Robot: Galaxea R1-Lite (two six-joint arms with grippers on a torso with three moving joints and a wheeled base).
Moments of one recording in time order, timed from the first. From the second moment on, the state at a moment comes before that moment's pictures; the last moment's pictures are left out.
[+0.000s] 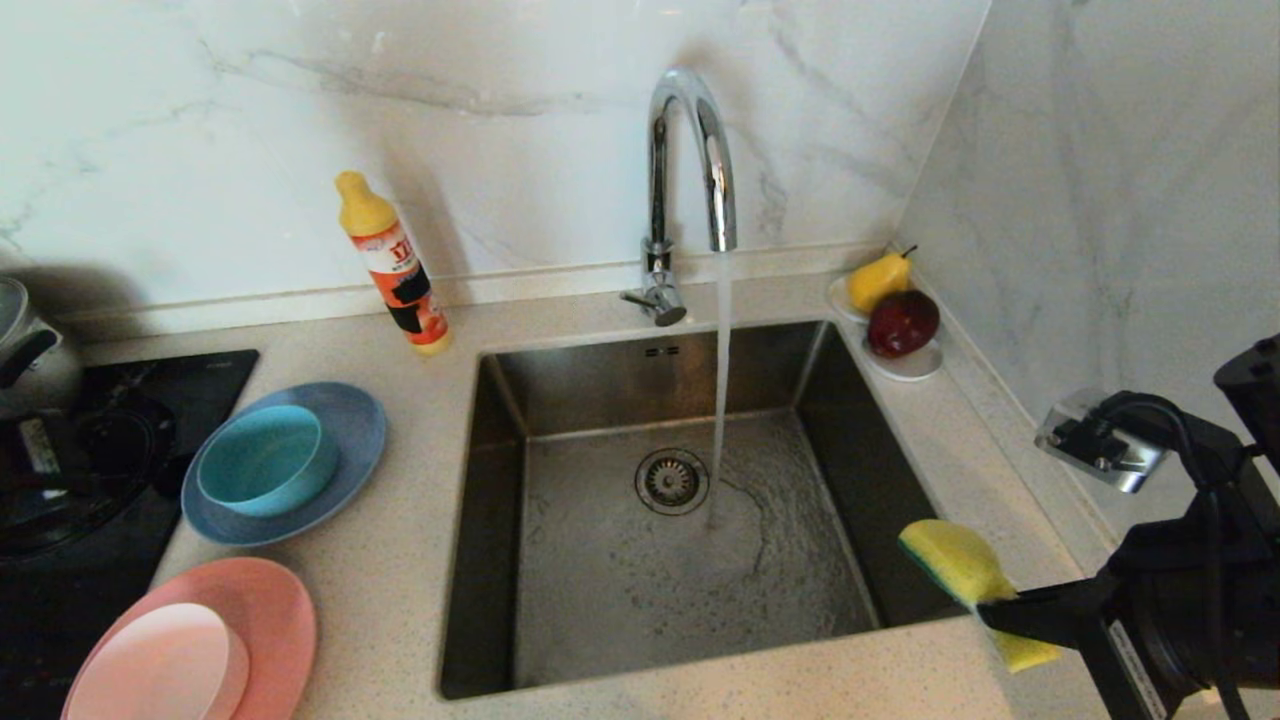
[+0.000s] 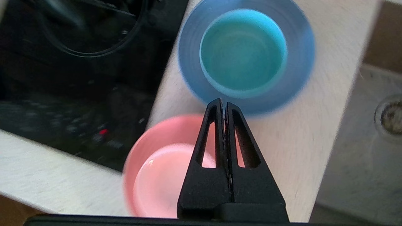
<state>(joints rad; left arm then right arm) 0.14 1.19 -0.91 0.21 0.22 -0.20 0.63 1.30 -1.01 0.48 -0.03 0.17</state>
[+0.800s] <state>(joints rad) 0.35 1.70 -1.15 0.21 -0.01 -0.39 0.66 1.36 -1.02 0.43 -0.03 0.17</state>
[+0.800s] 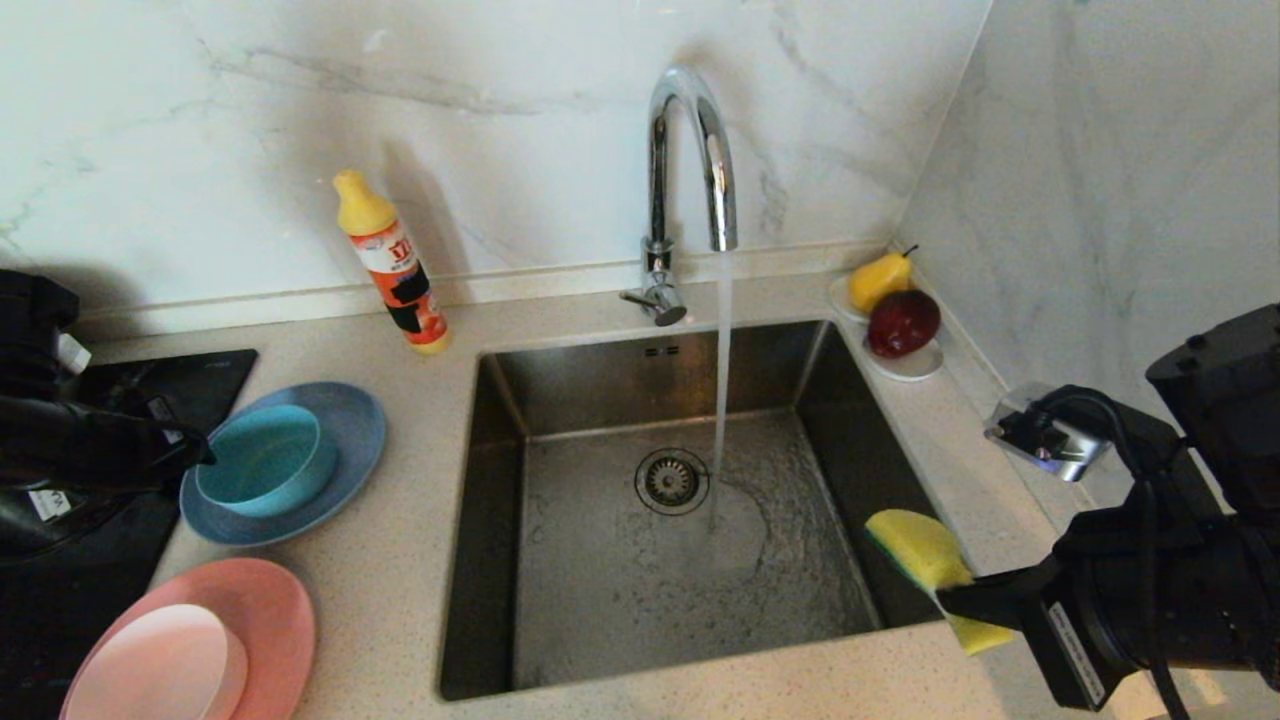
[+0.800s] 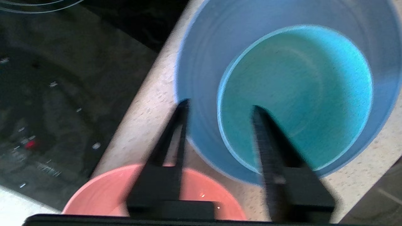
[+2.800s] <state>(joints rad) 0.35 1.92 -1.32 0.19 -0.07 -0.40 0.57 1.45 -1.03 0.38 -0.01 0.18</state>
